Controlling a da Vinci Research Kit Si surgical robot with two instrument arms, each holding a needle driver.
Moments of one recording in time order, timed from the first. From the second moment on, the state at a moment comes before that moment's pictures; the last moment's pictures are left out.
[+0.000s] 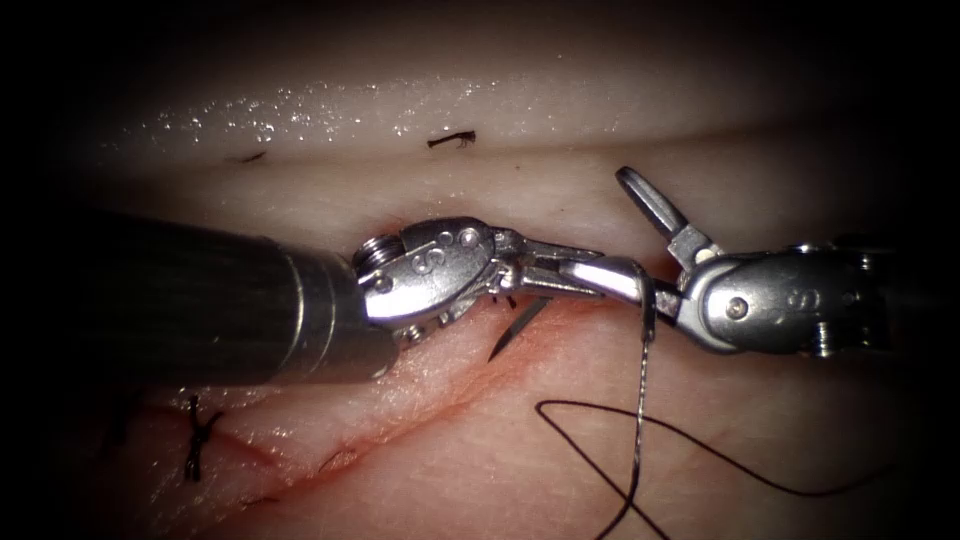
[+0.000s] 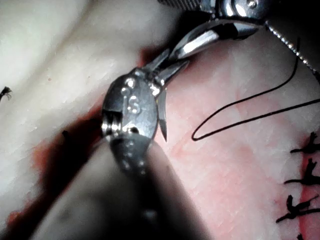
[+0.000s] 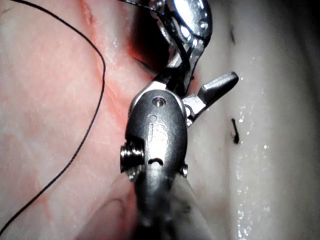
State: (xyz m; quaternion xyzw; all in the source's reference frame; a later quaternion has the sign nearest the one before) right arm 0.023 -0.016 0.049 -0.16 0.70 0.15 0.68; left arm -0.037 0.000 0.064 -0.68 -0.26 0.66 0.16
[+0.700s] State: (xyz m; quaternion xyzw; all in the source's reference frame) right arm 0.022 -0.016 0.049 -0.14 0.69 0.11 0.71; left arm -0.037 0.001 0.063 -0.67 -0.28 0.66 0.21
